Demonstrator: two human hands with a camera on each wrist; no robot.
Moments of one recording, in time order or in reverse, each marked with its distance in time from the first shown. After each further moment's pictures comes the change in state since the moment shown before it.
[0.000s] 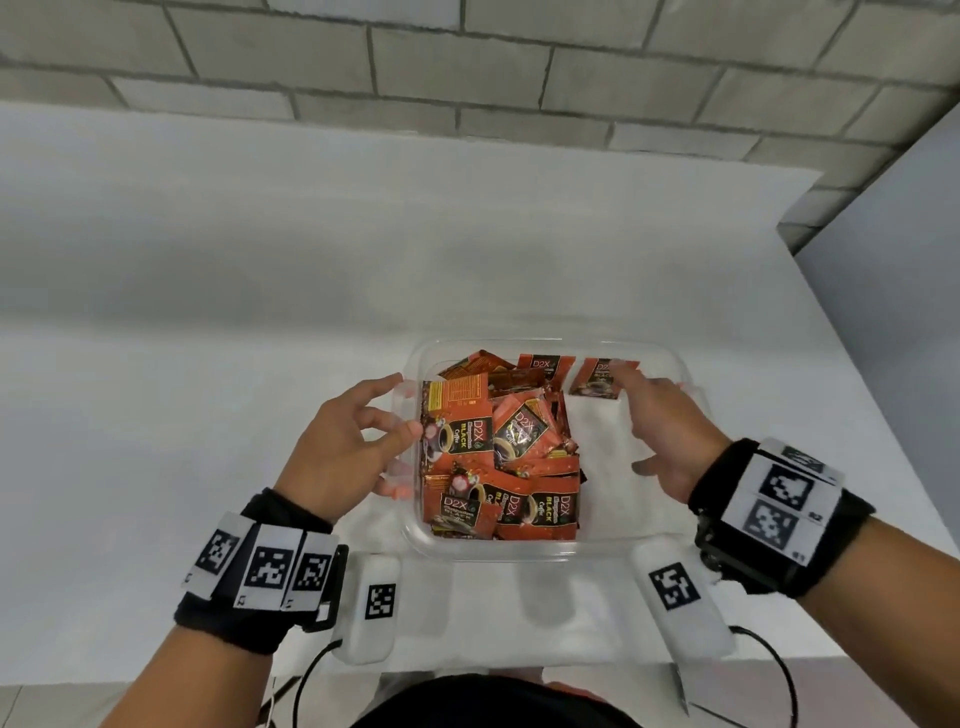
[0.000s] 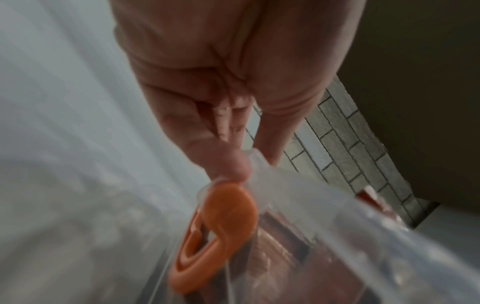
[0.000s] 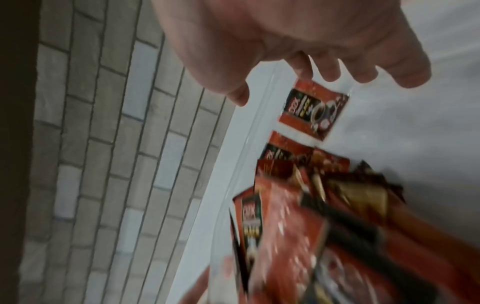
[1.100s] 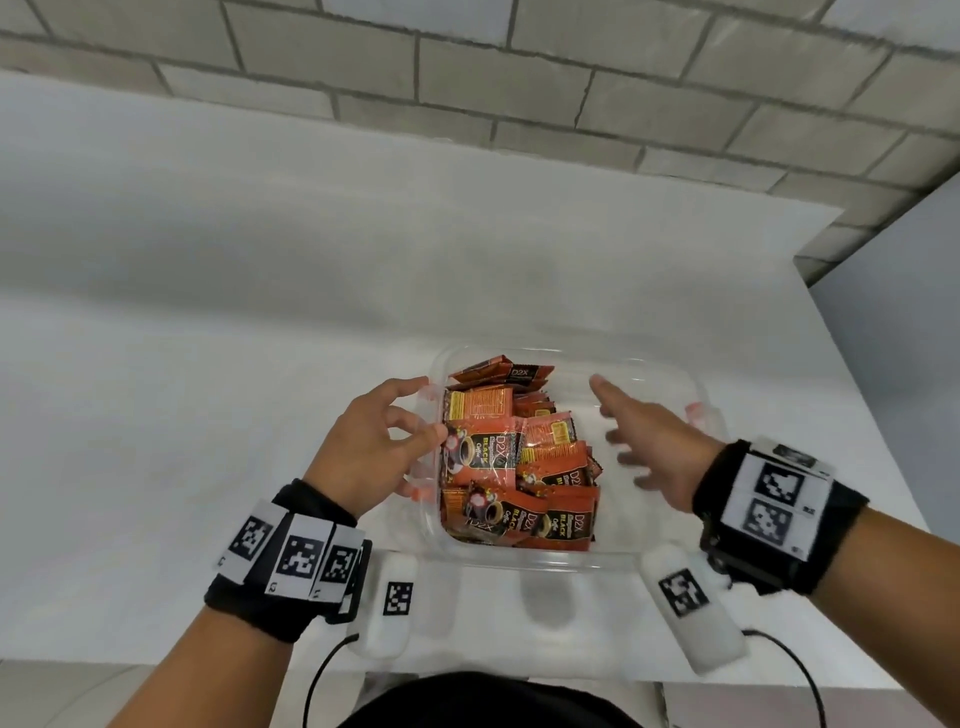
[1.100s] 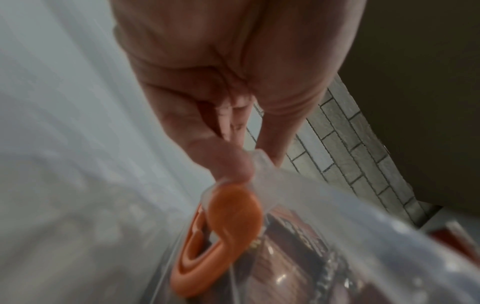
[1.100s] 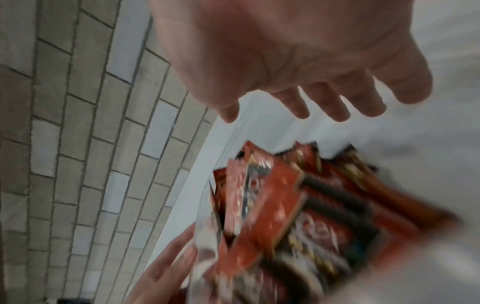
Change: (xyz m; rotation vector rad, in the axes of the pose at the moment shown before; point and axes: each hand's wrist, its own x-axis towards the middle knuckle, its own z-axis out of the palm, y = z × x) left_hand 0.001 0.002 -0.002 0.012 -0.027 -0.017; right_hand -0.011 -0.015 0.018 -0.291 -0.165 0.010
